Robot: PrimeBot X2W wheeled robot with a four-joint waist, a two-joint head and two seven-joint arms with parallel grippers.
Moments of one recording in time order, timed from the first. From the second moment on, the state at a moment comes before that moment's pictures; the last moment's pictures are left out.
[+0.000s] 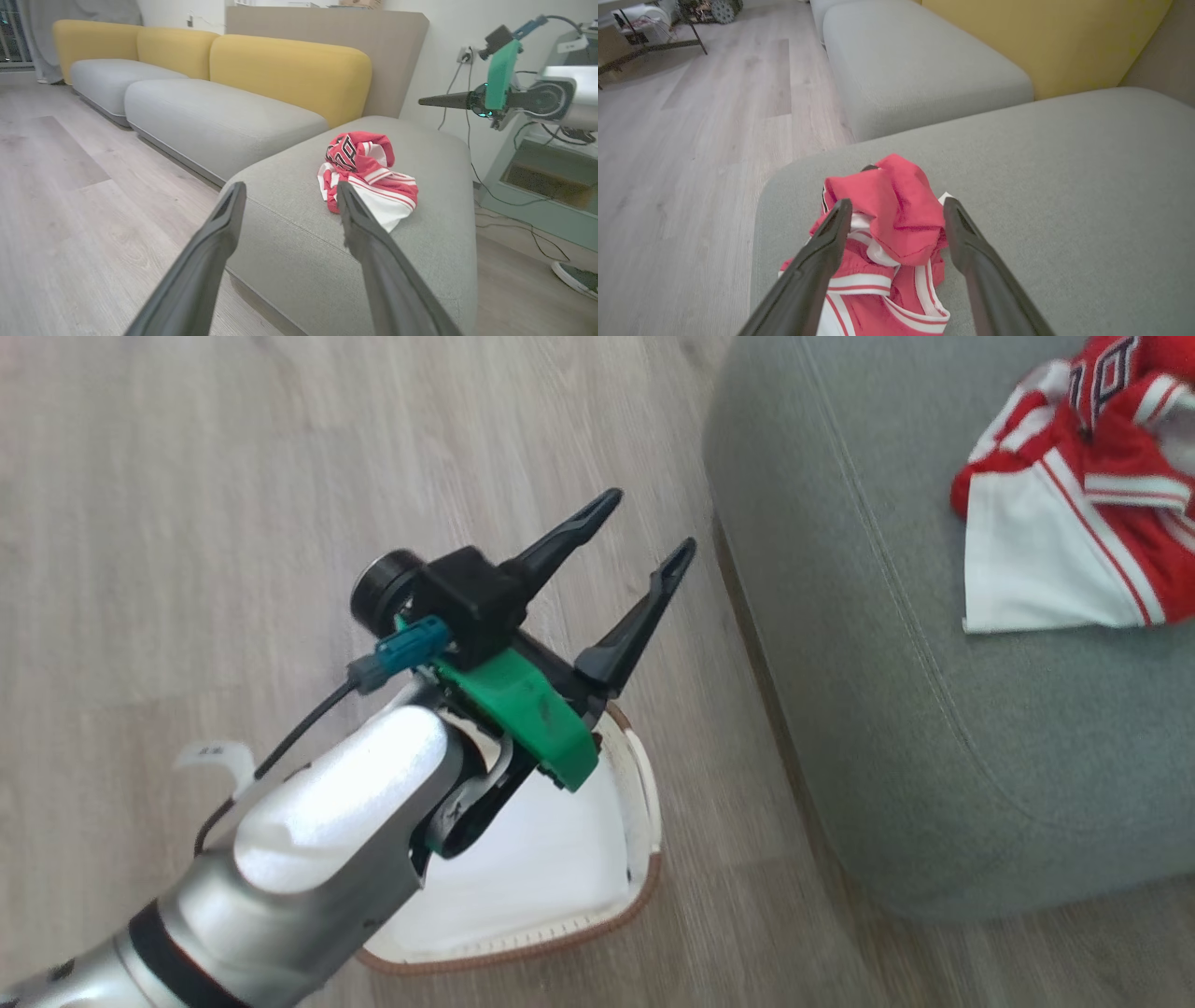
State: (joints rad) left arm -0.74 0.32 -0.96 0.10 -0.68 0.09 -0.15; right arm -0.86 -0.79 0.34 0.77 0.91 0.13 0.15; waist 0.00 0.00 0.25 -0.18
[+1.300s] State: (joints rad) left arm -0.24 0.42 -0.57 0.02 -0.74 0.28 -0.25; right arm 0.03 -0.27 -0.16 -0.10 0.56 0.13 -0.05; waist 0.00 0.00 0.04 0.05
